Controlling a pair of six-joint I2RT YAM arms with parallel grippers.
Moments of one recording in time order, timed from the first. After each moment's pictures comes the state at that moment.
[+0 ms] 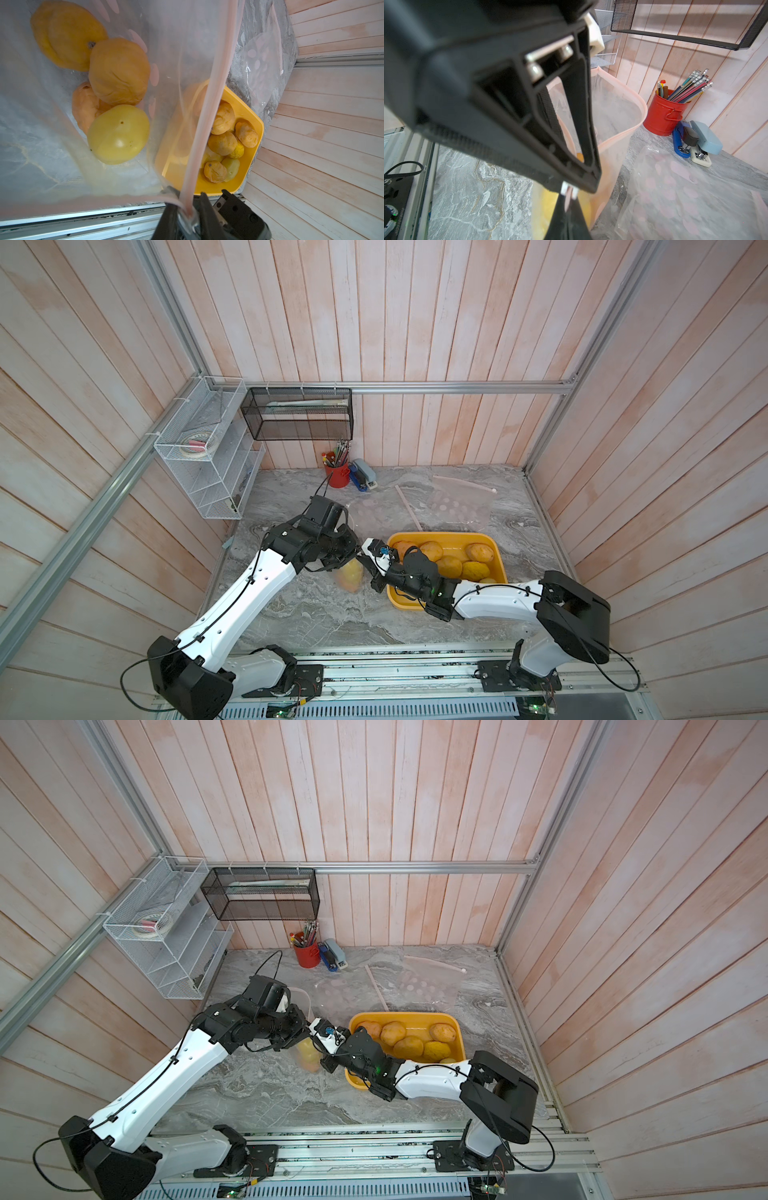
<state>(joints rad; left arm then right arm) -0.53 1.24 1.23 -0.94 0.23 -1.10 1.11 1.59 0.79 0.66 0.05 -0.03</state>
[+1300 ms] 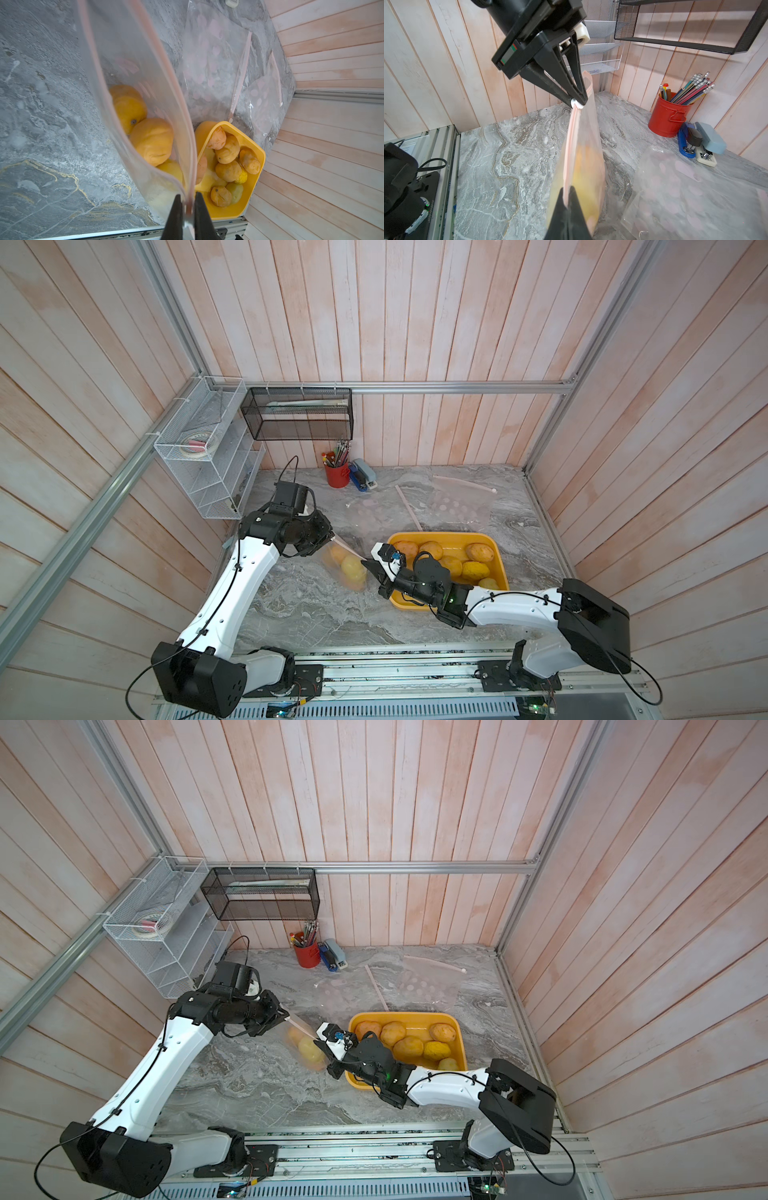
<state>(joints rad) -0.21 1.28 1.31 -1.01 0.29 -0.88 1.12 1.47 0.69 0.69 0.02 0.00</state>
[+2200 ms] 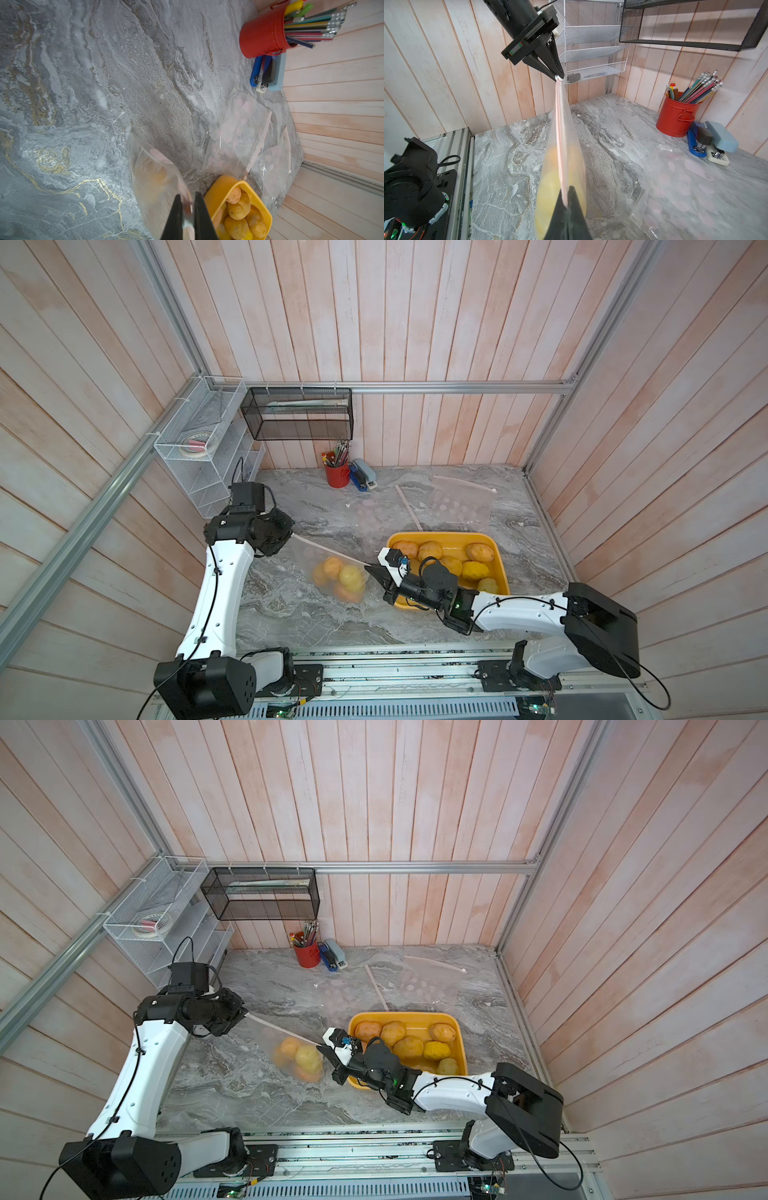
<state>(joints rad) 0.10 1.24 1.31 -1.07 0.20 -0.83 1.13 1.43 0.62 0.75 0.00 0.04</state>
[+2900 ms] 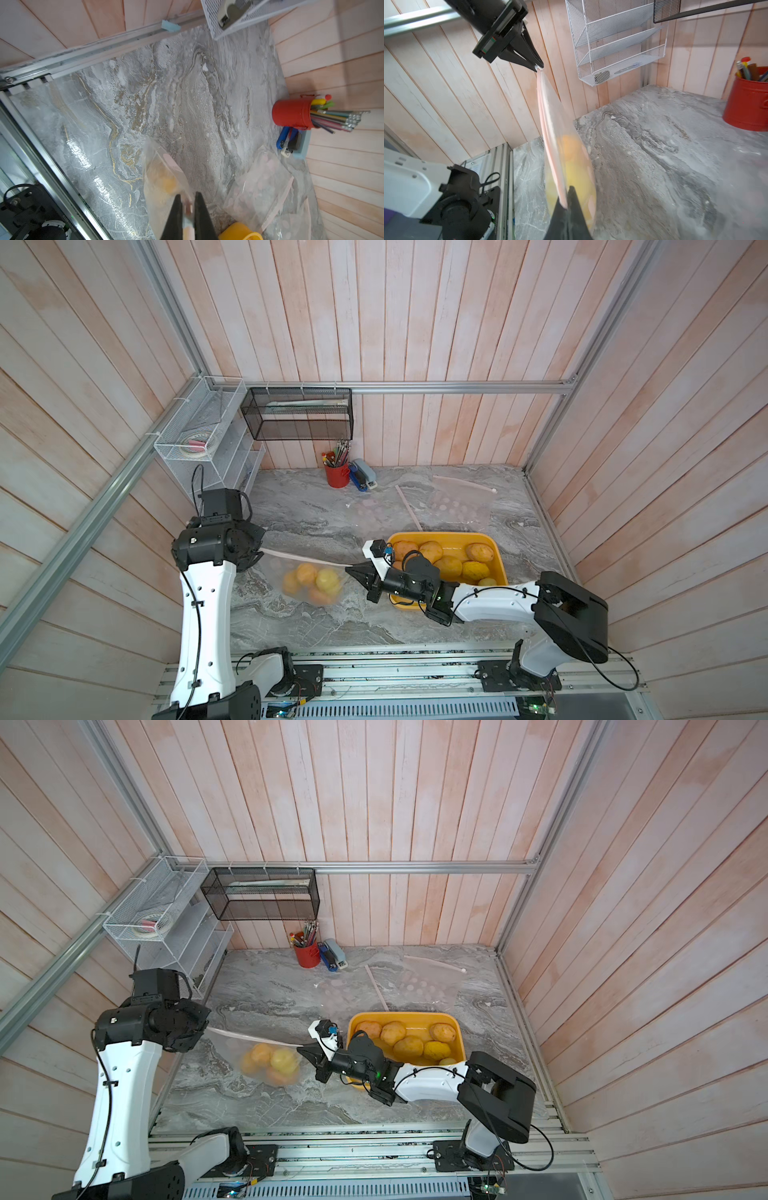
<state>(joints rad) 0.18 1.11 1.43 -1.32 -0.13 -0.97 1.13 1.61 0.79 0.78 -0.16 0.28</state>
